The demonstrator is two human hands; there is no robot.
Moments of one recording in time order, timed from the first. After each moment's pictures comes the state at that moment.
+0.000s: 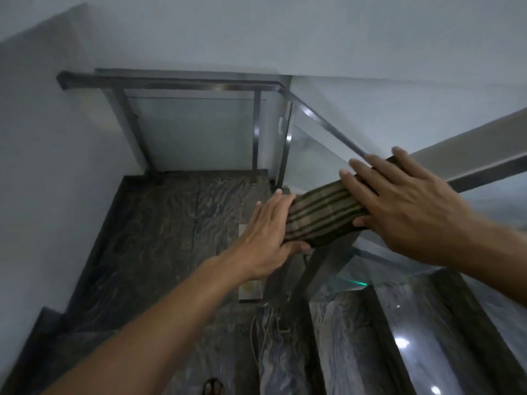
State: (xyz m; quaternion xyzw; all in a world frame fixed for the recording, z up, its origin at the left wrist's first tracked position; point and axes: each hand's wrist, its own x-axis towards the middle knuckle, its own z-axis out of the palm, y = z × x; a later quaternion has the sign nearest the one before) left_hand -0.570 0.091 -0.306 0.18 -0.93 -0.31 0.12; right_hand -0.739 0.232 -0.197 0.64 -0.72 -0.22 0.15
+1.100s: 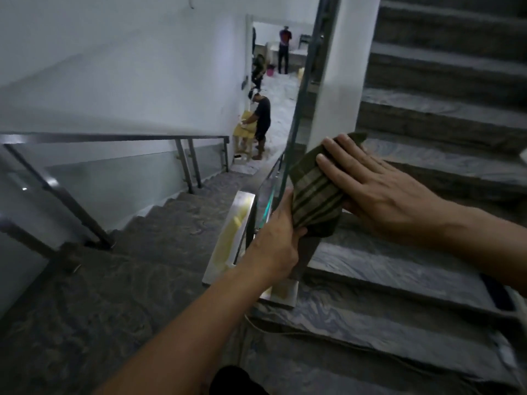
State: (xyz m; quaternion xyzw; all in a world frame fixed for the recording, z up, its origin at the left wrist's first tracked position) left_hand -0.603 -0.041 -0.367 -0.29 -0.83 -0.46 -0.09; right_hand -0.569 0.157 -0.282 0.19 -0.98 -0.10 0.05
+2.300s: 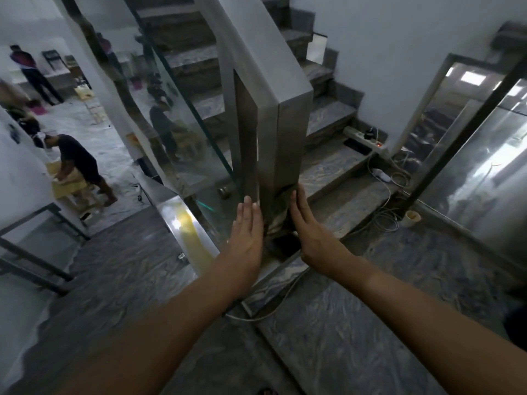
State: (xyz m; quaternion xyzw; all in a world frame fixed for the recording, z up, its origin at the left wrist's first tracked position) left_hand -0.686 -0.117 -0.502 -0.68 -0.70 -0.13 -0.16; right_hand -0.532 -0.023 -0.525 -0.33 -0.91 0.19 0.15
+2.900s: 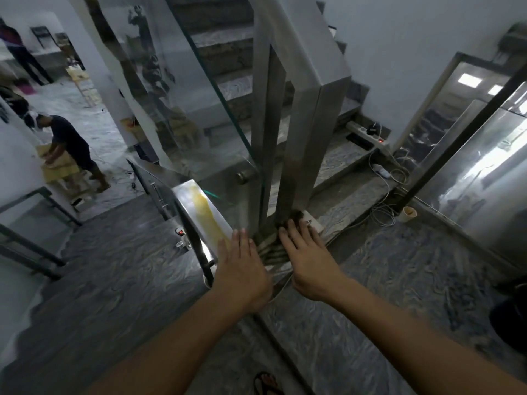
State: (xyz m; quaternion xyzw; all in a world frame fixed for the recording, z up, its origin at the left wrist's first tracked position) left_hand -0.697 -0.161 -0.545 -0.64 -0.75 0.11 -0.12; right_hand -0.557 -0.083 -0.559 -0.39 -0.92 0.08 -0.08
